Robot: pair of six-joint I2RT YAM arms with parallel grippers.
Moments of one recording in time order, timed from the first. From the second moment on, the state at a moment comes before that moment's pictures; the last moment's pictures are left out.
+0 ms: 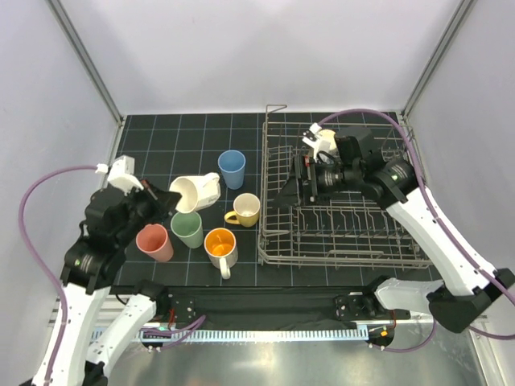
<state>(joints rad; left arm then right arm) -0.30 0.64 1.06 -0.76 0.05 -0.64 0.58 1.20 1.45 -0.92 -0.60 0.55</state>
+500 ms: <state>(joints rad) -0.30 0.61 1.06 -0.64 0.18 -0.34 0.61 1.35 1.55 -0.57 -0.81 1.06</state>
